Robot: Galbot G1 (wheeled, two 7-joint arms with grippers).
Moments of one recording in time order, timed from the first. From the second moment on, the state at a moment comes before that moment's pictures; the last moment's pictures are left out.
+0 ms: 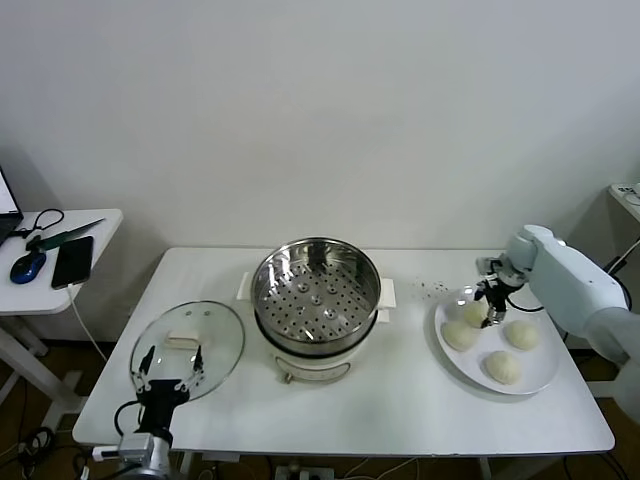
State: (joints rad) left arm 1.59 -1.48 -0.68 -1.92 0.00 -0.04 -0.02; right arm 0.09 0.96 -0.78 0.53 -0.17 0.10 -1.16
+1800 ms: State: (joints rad) left arm 1.65 -1.47 -0.68 -1.96 0.01 -0.04 -0.01; right arm 0.38 1.43 -1.04 0.96 -0.61 0.66 -1.14
